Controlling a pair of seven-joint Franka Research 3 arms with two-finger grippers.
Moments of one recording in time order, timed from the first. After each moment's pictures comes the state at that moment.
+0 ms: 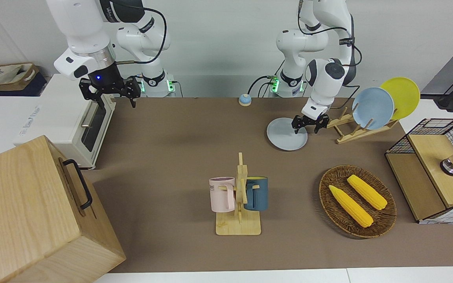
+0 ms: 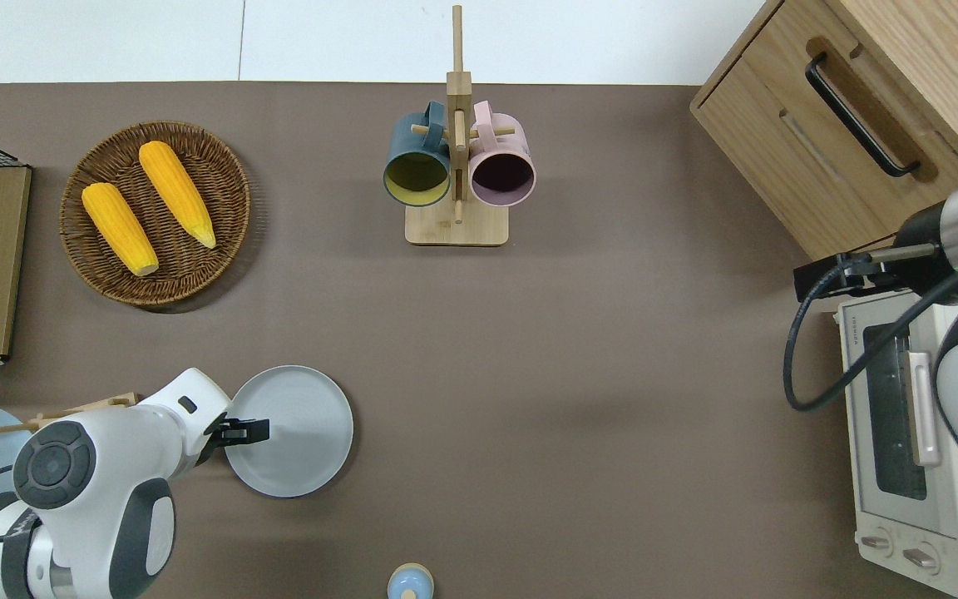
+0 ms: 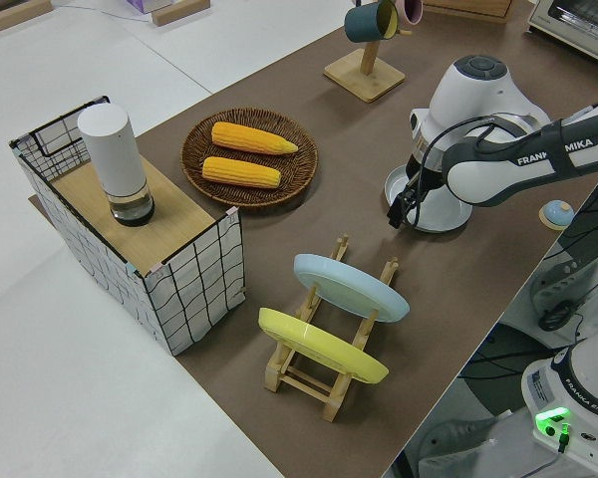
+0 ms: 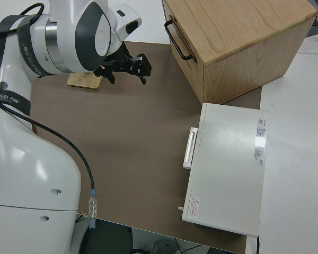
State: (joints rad) left arm -0.02 -0.17 -0.08 -2.62 -0.06 2.49 -0.05; right arm -0.07 0.06 0.16 -1.49 -0.04 1.53 0.02
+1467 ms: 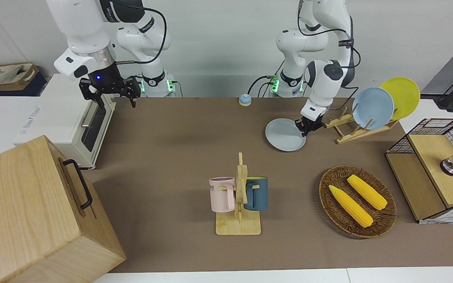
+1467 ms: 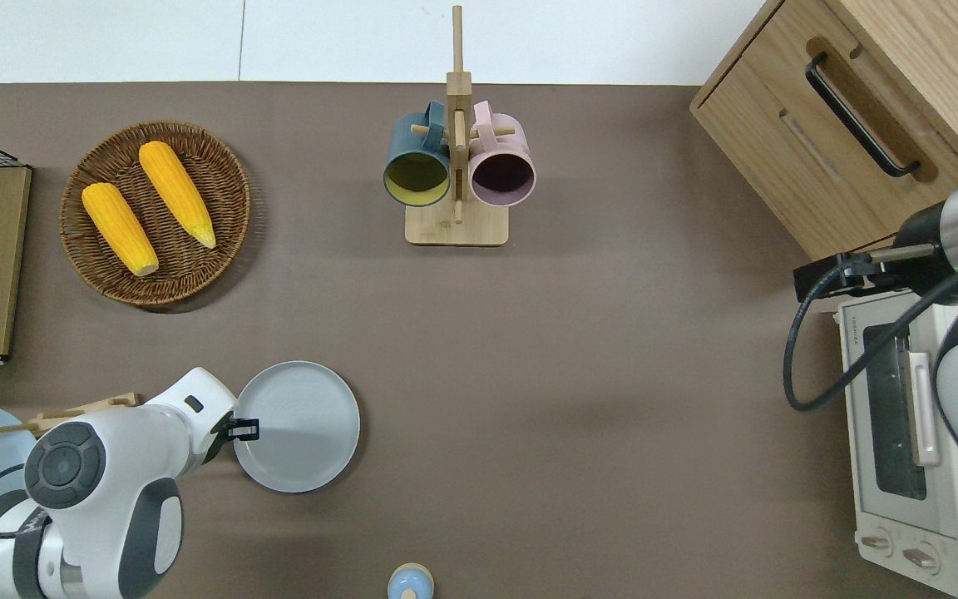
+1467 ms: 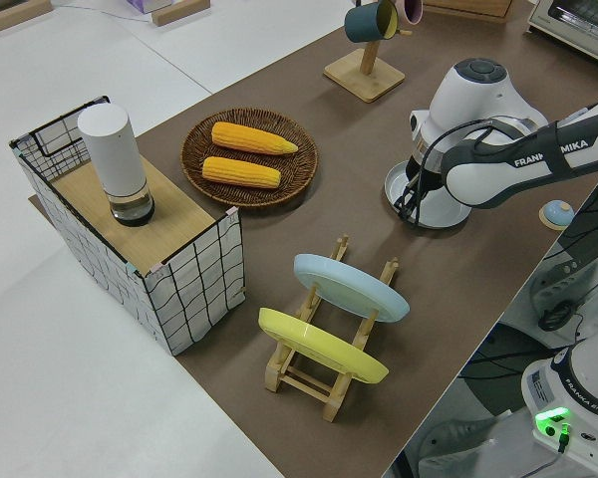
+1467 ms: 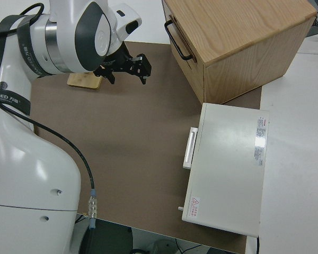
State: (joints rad) left arm -0.04 -0.16 -0.08 -2.63 -0.06 2.52 -0.08; right arm -0.07 0.06 0.16 -1.49 -0.04 1.53 0.02
